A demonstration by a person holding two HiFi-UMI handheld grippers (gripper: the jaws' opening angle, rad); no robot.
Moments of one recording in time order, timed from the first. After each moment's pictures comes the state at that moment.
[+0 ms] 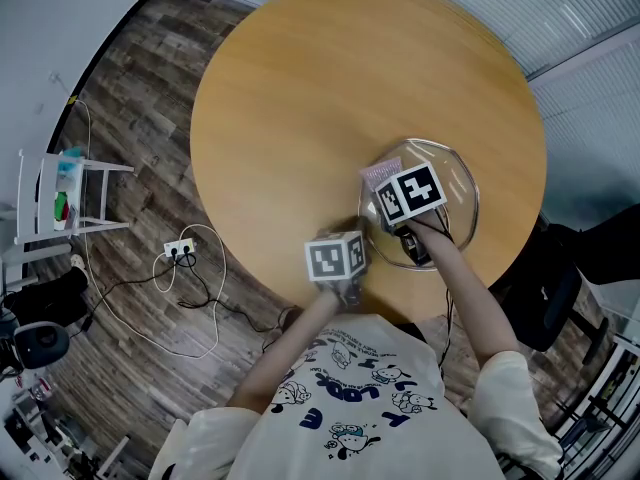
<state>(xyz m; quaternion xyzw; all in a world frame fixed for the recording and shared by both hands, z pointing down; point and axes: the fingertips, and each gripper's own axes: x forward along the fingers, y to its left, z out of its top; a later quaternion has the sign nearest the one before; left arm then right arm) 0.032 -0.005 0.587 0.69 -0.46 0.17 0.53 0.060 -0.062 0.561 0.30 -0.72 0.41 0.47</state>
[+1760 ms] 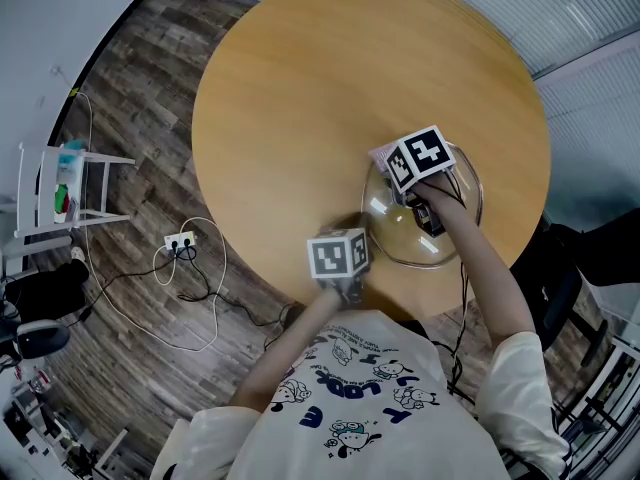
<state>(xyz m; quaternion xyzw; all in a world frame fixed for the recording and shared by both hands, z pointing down) 0.034 -0.005 0.585 0.69 -0.46 0.17 0.53 0.075 -0.098 0.561 0.28 -0.70 0.42 0.51</state>
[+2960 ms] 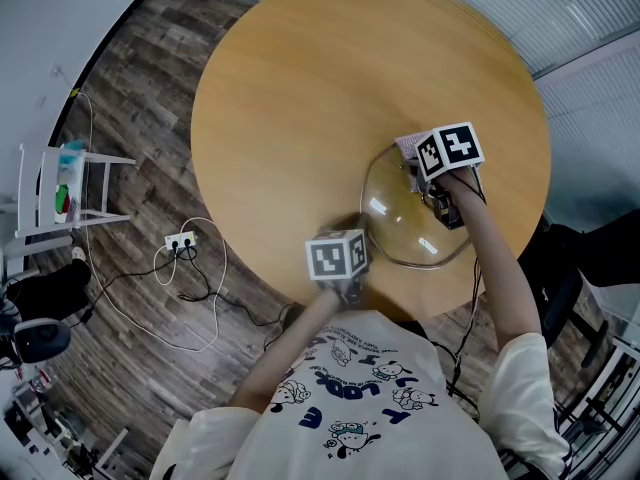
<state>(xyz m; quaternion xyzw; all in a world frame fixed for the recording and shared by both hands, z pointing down) 0.029 -0.006 0.586 0.69 -0.46 0.17 0.53 0.126 -0.130 0.556 0.35 -0.68 0.44 0.47</state>
